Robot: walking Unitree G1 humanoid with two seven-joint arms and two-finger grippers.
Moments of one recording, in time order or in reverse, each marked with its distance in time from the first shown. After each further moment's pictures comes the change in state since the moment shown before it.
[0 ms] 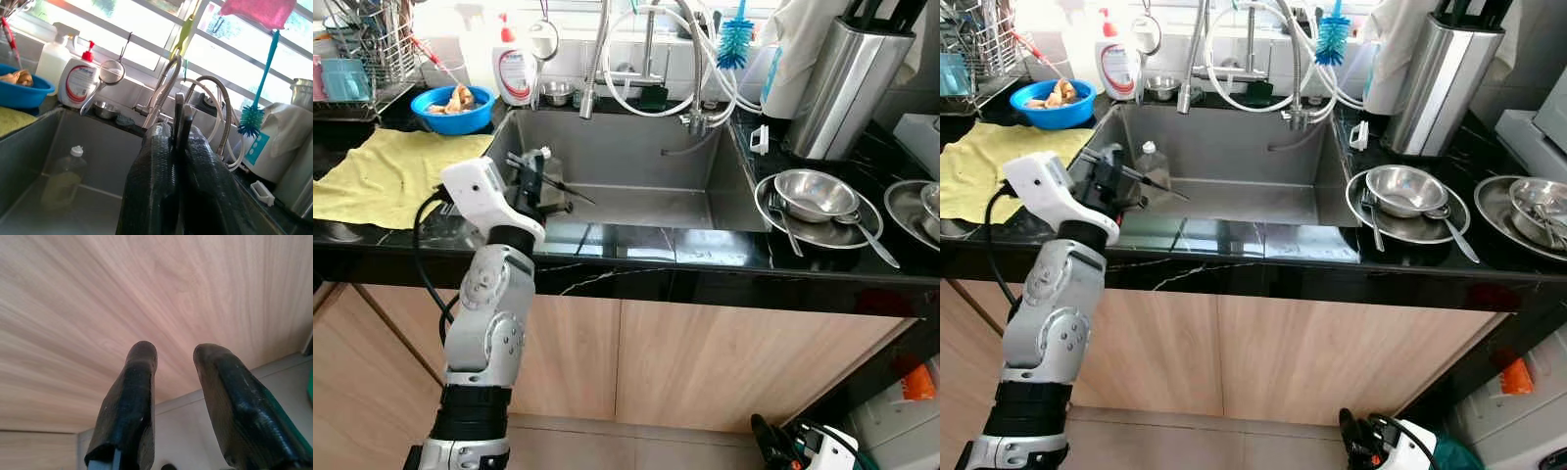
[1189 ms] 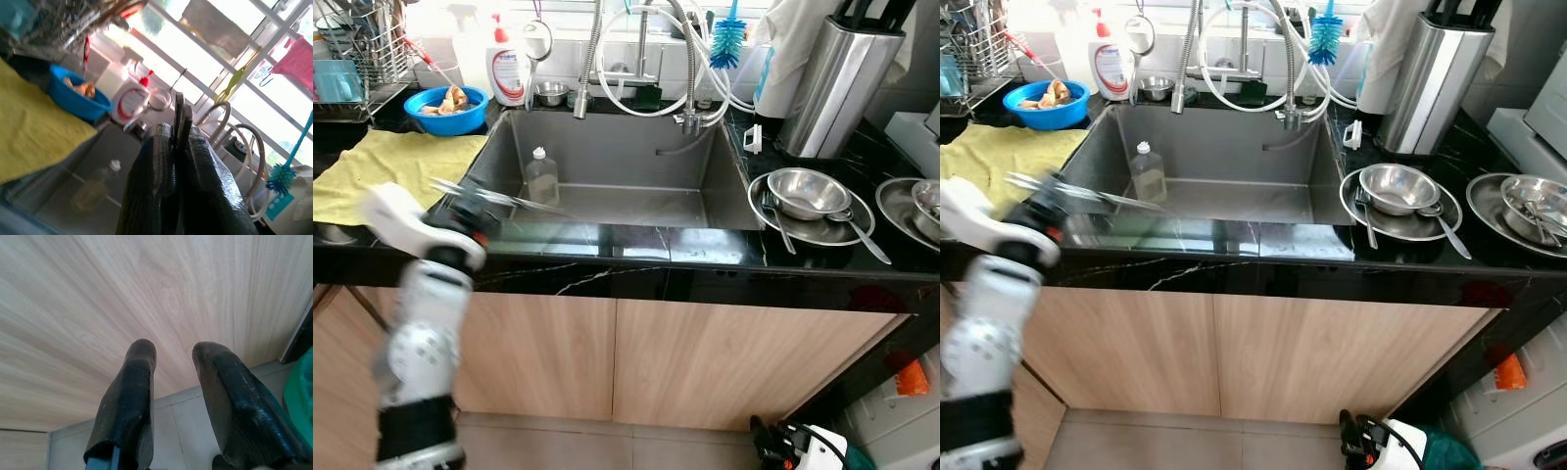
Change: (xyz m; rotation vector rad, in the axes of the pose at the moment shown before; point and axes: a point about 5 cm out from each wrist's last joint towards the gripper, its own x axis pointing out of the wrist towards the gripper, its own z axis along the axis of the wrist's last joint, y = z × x) left arm -0.011 0.070 0.050 -0.139 -0.067 0.150; right arm 0.011 -0.009 -0.015 -0.086 -0.005 -0.031
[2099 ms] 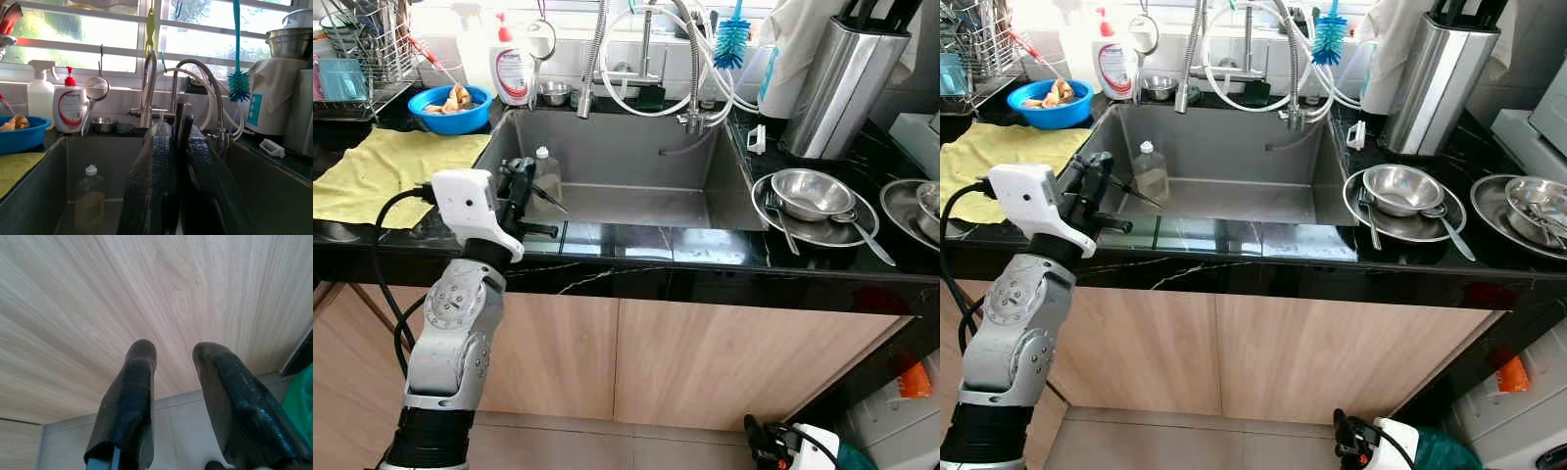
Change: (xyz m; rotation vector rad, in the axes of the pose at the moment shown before) left arm -0.021 -0.054 -0.050 0.449 0.069 -0.348; right arm 0.001 0.006 0.000 -0.079 -0.002 0.031
